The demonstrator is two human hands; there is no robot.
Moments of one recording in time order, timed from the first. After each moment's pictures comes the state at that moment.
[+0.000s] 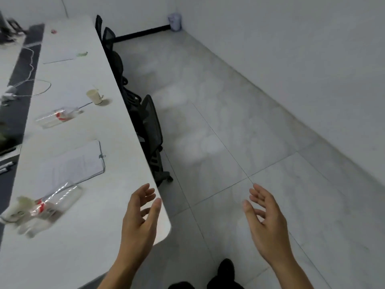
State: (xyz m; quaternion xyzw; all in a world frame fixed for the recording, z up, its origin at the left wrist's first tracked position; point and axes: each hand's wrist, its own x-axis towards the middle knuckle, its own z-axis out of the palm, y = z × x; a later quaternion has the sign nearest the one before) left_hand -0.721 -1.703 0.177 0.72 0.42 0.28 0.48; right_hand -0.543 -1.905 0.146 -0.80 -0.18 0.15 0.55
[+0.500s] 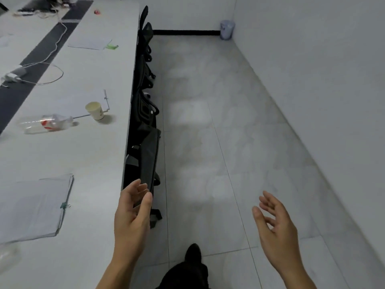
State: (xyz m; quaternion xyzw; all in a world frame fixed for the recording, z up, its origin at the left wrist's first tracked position) left_hand -0.432 -1.463 0.165 0.57 0.51 0.43 0.48; right_hand -0.191 -1.626 0.148 -0.80 -0.28 0.19 0.49
